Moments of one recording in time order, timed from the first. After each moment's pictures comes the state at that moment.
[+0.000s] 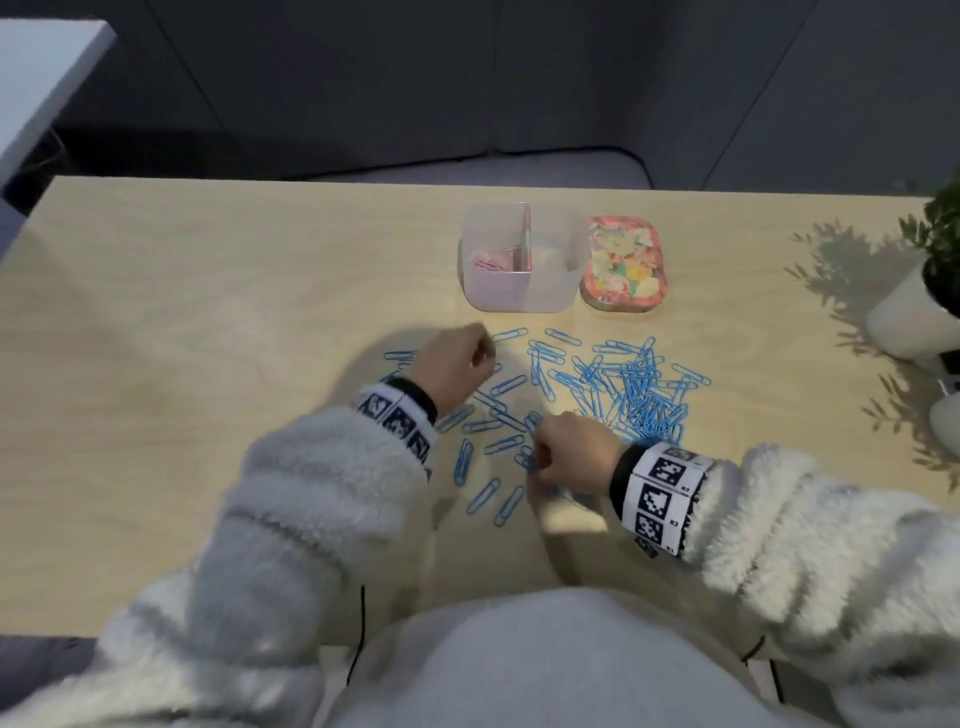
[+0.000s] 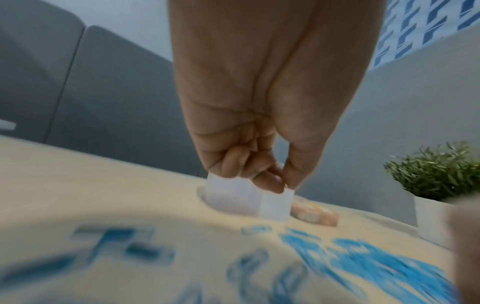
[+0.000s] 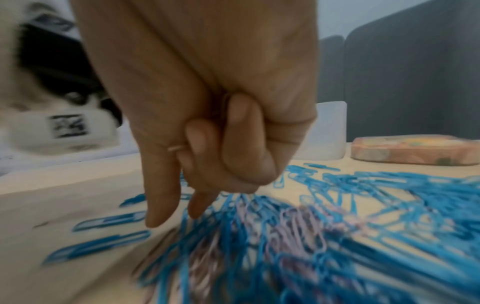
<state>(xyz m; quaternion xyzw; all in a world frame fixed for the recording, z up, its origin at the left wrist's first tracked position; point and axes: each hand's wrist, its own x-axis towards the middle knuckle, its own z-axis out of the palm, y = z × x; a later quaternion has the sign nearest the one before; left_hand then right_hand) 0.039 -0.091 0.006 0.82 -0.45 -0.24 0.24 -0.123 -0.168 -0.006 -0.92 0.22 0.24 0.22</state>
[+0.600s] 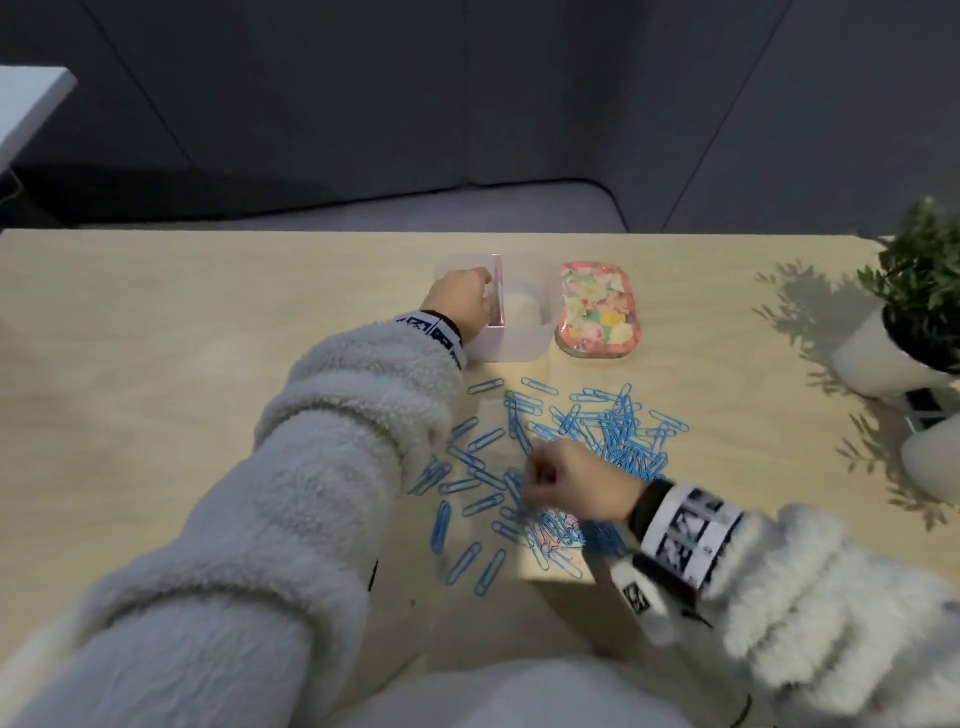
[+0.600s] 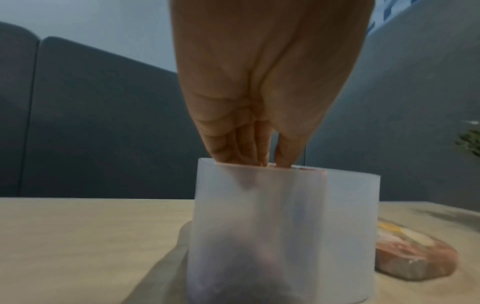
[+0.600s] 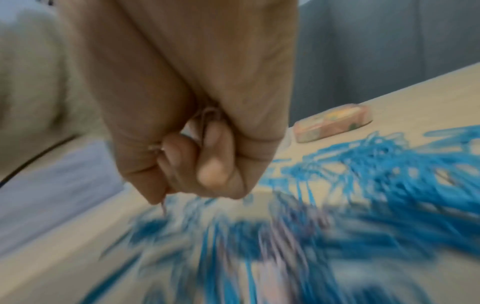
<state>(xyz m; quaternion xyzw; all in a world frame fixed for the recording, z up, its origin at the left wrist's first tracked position) 0.105 -0.212 0.022 0.86 -0.45 -0.18 0.16 -0.119 -0.207 0.003 -0.85 0.24 0.19 0.44</state>
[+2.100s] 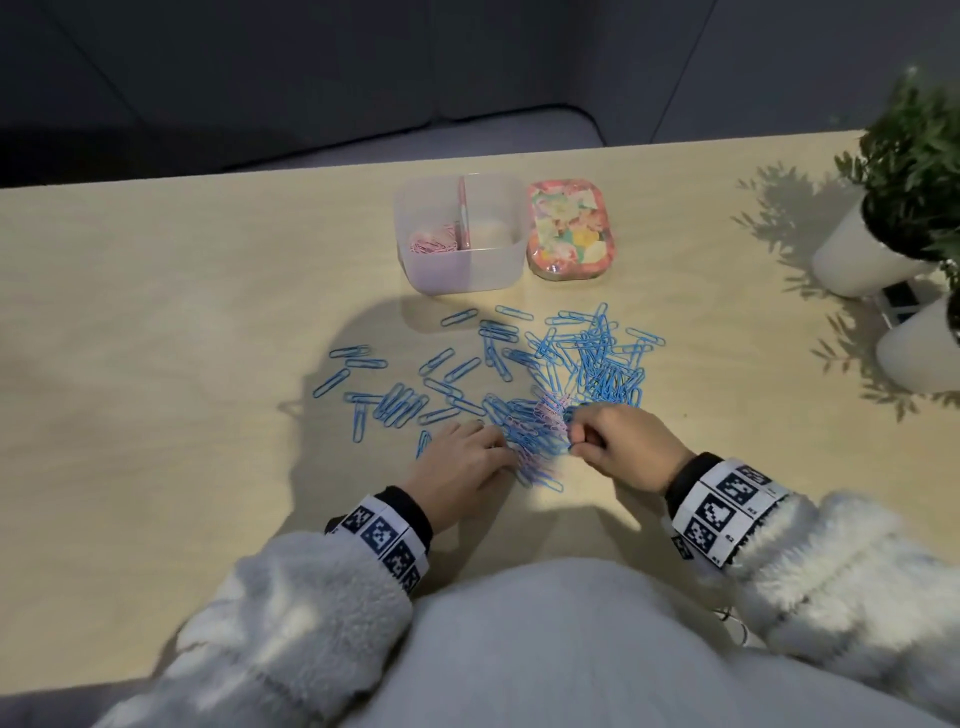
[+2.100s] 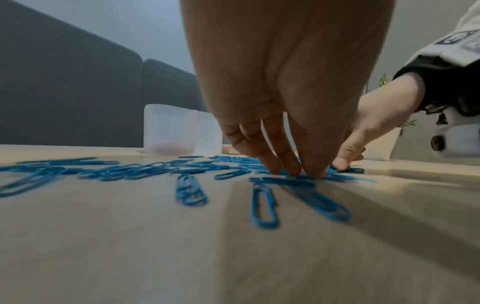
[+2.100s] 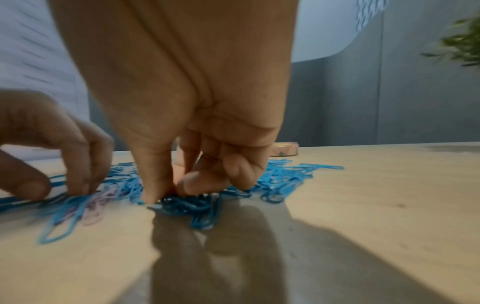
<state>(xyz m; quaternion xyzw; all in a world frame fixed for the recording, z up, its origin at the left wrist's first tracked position) -0.045 -0.055 -0.049 0.70 -0.70 -0.14 0.06 -0.205 -0.214 -0.028 -0.91 0.26 0.15 0.28</state>
